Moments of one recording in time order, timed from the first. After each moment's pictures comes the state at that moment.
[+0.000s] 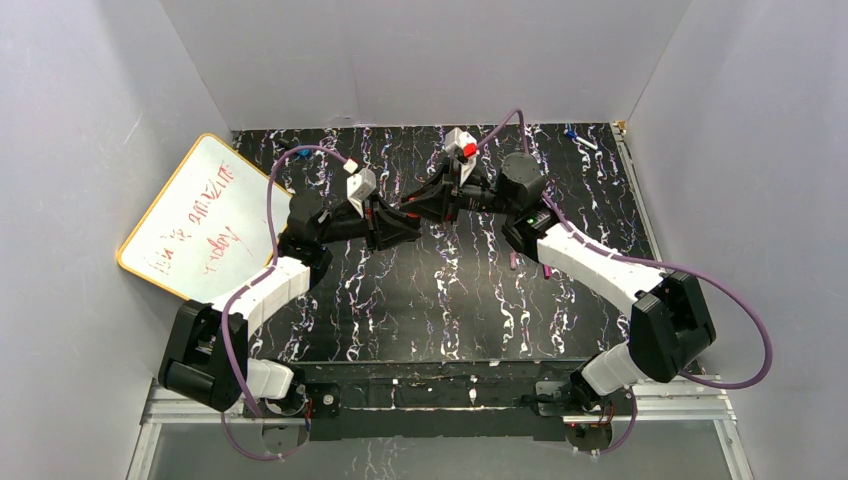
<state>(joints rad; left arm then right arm) -0.35 1.33 0.72 0.72 1.05 -0.36 0.68 1.47 1.10 0.50 -0.85 0.23</state>
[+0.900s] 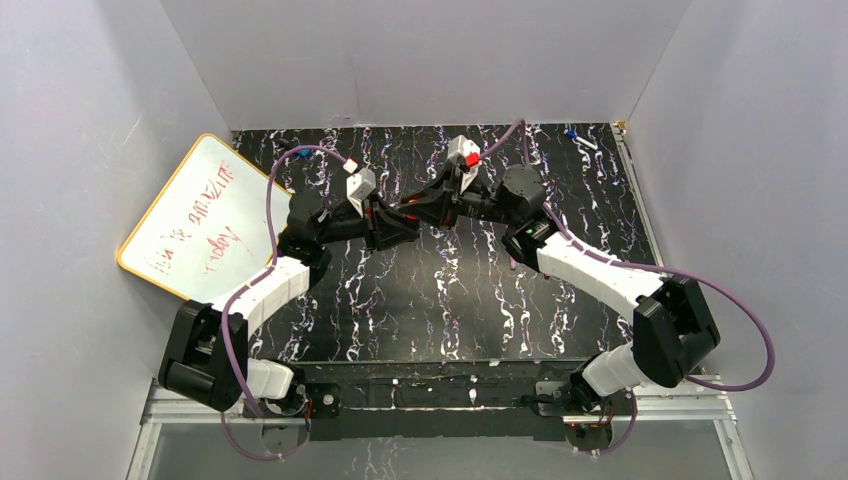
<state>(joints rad) -0.35 1.32 0.72 0.71 1.05 -0.36 0.71 1.45 1.02 0.59 -0.76 0.22</state>
